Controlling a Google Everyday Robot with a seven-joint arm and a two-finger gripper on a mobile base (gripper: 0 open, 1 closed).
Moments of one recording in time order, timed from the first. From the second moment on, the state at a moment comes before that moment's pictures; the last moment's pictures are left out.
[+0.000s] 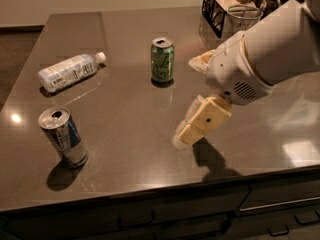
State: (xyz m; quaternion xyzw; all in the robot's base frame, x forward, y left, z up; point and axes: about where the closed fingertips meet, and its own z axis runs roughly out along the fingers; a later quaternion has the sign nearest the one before) arm 0.428 -0.060 0.955 -0.59 0.73 0.13 0.32
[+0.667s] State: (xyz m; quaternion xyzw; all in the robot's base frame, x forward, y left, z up) arm 0.430 -0.010 0.940 -0.60 0.70 0.18 0.33
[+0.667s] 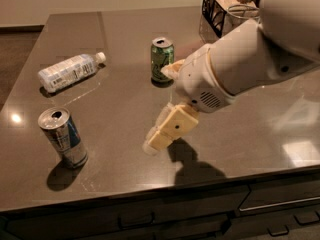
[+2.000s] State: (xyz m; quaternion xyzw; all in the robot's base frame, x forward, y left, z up) arm 0.423 0.127 0.907 -0.60 0.65 0.32 0.34
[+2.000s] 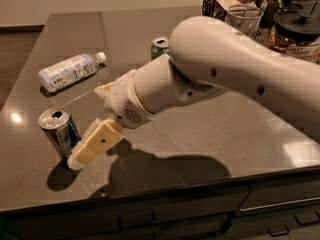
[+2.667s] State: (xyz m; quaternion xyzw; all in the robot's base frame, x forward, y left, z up) arm 0.411 0.175 0.910 -0.61 0.61 0.37 0.35
